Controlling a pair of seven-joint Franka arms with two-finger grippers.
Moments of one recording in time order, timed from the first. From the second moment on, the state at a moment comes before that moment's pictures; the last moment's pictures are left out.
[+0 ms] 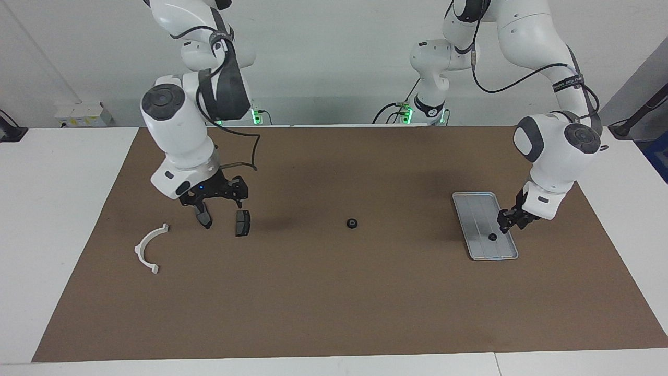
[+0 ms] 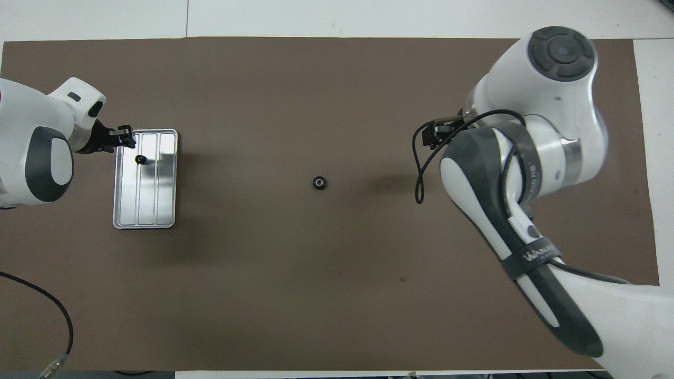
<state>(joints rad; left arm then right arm) 0.00 0.33 0.04 -1.85 0.01 2.27 -0.11 0.27 0.32 0.02 -1.61 -0.01 1.91 0.26</state>
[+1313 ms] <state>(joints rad) 0.01 0.37 0.04 -1.93 -0.02 2.40 -0.11 0.62 0.62 0.02 -1.37 -0.02 2.03 0.82</state>
